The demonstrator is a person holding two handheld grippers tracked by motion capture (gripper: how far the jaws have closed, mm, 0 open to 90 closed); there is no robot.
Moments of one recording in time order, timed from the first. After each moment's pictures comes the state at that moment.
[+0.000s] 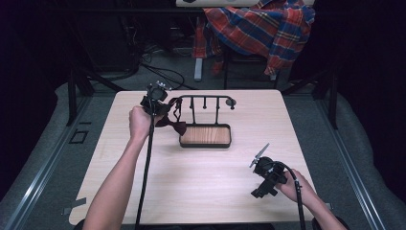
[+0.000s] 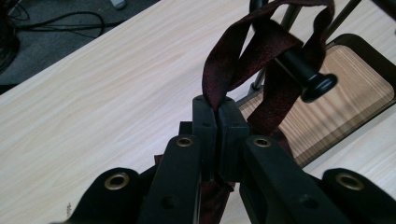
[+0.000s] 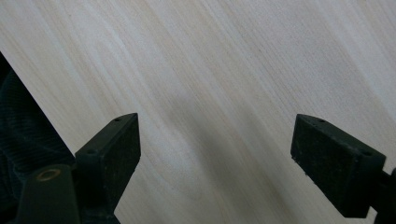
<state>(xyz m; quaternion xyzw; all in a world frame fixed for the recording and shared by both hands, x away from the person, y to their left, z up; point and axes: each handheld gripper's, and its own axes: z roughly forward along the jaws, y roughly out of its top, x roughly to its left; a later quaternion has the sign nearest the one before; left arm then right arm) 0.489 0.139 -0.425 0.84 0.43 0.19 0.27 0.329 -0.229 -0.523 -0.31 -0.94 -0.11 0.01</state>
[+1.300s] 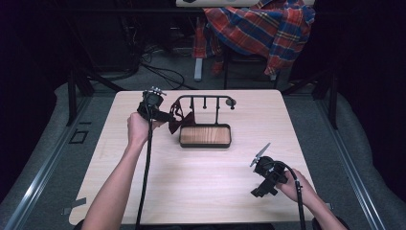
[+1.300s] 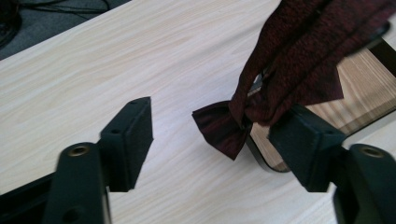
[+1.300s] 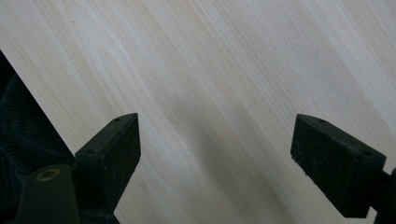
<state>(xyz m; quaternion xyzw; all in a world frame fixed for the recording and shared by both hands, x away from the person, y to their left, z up) 0.473 0.152 -0.435 0.82 0.46 0.19 0.27 0.328 -0.230 -0.520 -0.31 -0.94 -0.12 0.01</state>
